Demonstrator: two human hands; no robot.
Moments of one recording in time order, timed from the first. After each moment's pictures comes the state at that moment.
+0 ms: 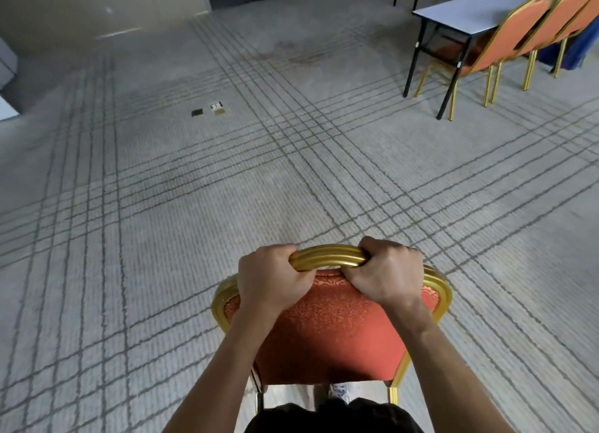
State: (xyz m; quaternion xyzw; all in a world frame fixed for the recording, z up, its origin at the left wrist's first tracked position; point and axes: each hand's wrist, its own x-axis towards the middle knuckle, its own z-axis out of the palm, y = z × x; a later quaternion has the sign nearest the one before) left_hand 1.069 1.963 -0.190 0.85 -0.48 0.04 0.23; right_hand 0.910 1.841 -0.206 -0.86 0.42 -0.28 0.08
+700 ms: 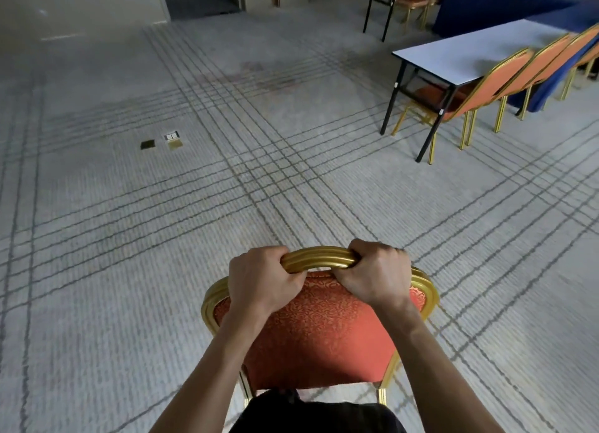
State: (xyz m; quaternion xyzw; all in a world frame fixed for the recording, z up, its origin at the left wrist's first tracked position) left_hand 1.336 1.560 -0.191 0.83 -0.50 0.01 0.26; right_hand 1.167 1.446 -0.197 -0.85 0.45 -0.27 0.02
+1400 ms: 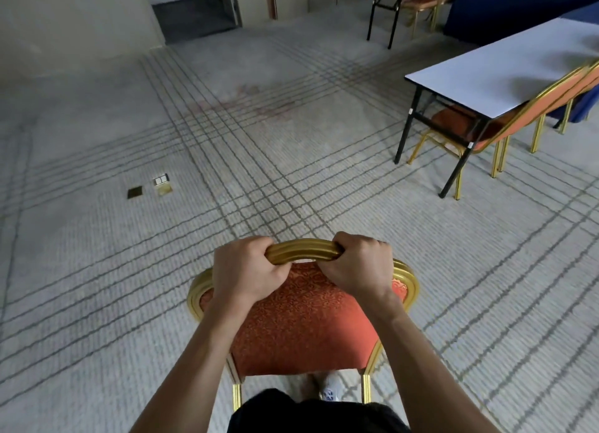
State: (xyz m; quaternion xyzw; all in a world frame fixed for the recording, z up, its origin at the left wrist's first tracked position) left_hand 1.565 1.117 -0.180 0.80 -0.55 0.11 0.22; right_hand 1.393 1.006 -0.199 -0.84 0.43 -0.33 0.10
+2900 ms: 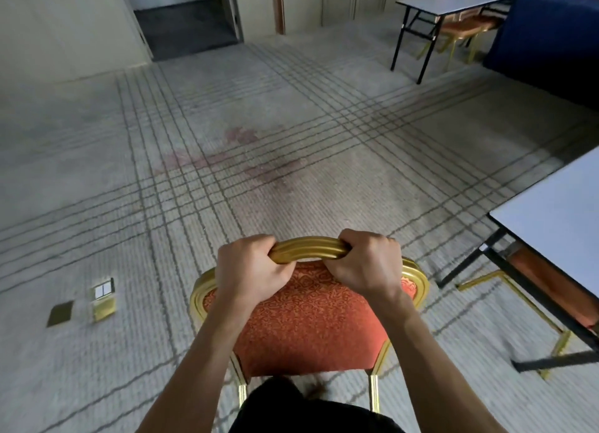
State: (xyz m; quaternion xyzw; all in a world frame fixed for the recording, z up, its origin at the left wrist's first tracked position) left_hand 2.093 0.204 -0.174 0.78 -0.54 0.13 0.26; right_hand 1.919 0.082 -0.181 -0.86 0.42 -0.27 0.09
